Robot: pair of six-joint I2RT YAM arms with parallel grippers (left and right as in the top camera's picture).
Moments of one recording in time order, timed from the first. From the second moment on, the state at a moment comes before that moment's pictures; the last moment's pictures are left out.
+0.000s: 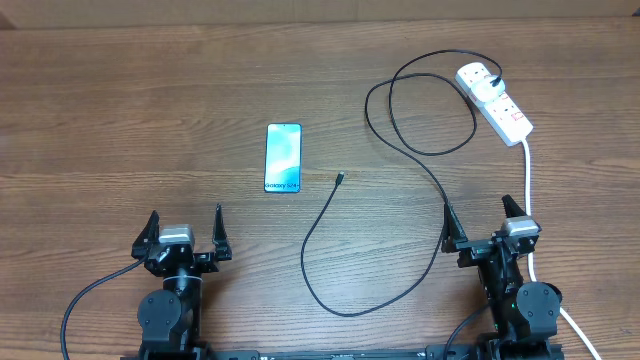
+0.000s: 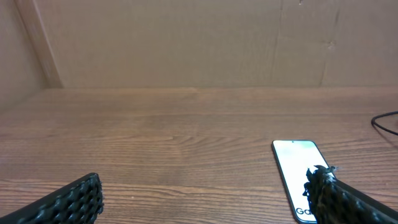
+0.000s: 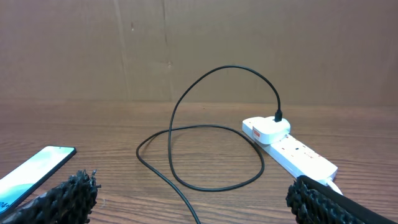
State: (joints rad) left arm -0.04 0.02 0.01 -0.07 -0.12 0.00; right arm 0.05 0.01 0.02 -0.03 -0.08 0.03
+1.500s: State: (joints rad) left arm -0.04 0.02 0.01 0.22 0.39 -0.30; right arm 0.05 0.01 0.02 -0.03 -0.08 0.03
